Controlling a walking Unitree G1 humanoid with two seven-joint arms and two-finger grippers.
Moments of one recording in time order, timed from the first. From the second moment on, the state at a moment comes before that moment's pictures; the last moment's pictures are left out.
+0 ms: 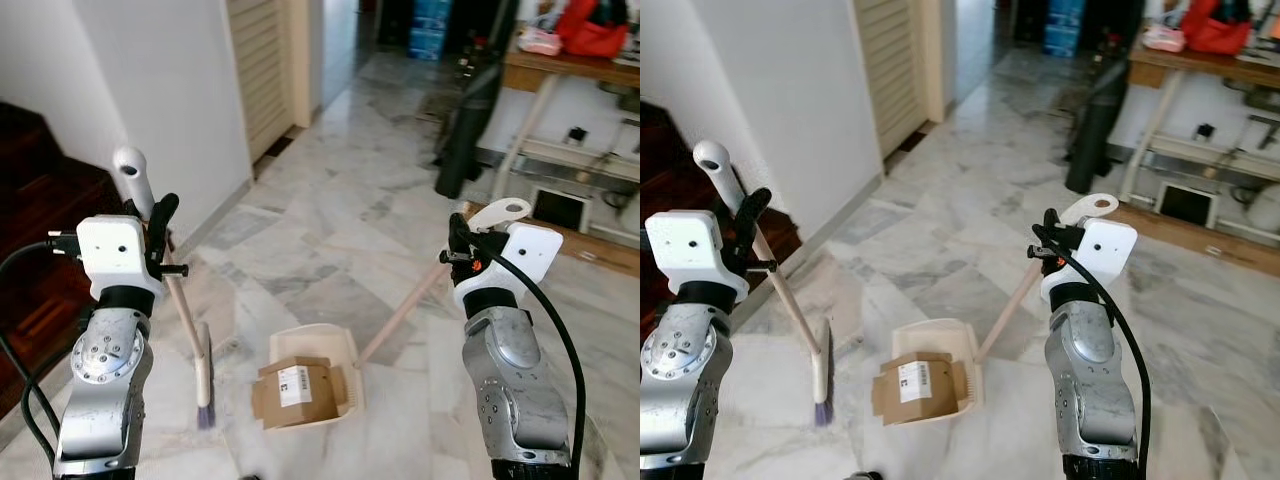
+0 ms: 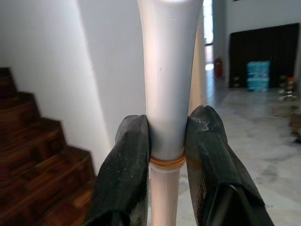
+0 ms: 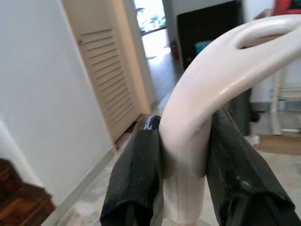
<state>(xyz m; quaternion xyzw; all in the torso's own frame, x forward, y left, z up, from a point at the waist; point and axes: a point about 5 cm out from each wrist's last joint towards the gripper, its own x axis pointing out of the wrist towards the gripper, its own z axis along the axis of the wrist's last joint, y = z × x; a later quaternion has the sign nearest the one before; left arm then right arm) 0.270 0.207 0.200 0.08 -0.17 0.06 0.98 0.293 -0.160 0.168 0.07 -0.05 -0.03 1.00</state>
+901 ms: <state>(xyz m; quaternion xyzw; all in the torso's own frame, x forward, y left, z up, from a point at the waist) 0.266 0.206 0.203 0.08 -0.16 0.07 0.98 0.295 -0.157 0.173 0.08 -0.04 -0.02 1.00</state>
